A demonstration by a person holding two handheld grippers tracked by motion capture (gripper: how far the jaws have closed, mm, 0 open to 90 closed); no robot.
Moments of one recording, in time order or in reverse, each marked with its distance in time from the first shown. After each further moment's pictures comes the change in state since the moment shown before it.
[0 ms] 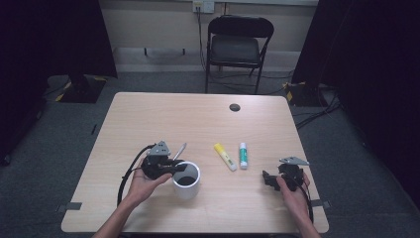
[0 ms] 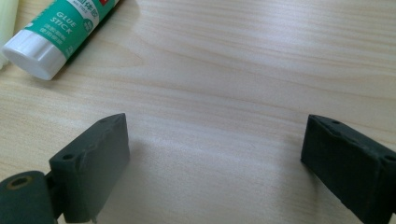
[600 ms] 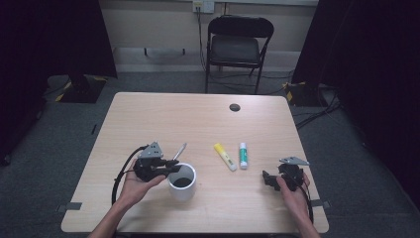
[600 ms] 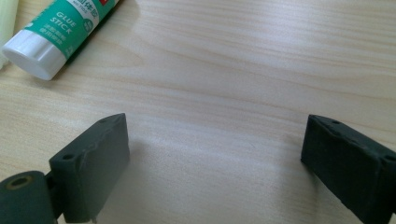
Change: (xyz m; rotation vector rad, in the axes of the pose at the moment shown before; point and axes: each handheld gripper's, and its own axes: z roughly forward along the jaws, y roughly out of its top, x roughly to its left) left arm -0.002 -0.004 -0.023 -0.008 0.020 0.022; right arm 0.000 0.000 0.000 0.000 0.000 0.002
